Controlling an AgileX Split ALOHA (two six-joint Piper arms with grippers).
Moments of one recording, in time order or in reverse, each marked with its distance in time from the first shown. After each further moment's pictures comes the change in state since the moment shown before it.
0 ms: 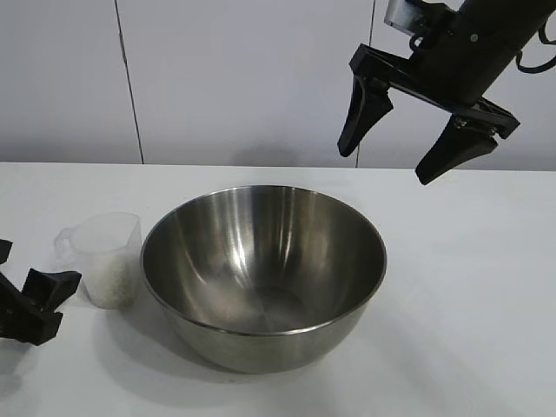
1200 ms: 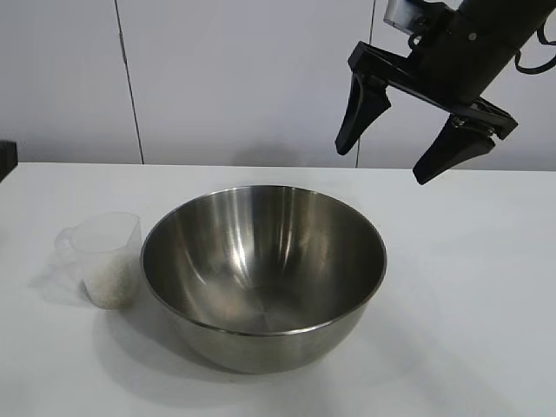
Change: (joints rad) left arm -0.005 -0.425 0.135 -0.131 0.016 -0.048; right arm 0.000 0.000 0.000 0.010 0.001 0.002
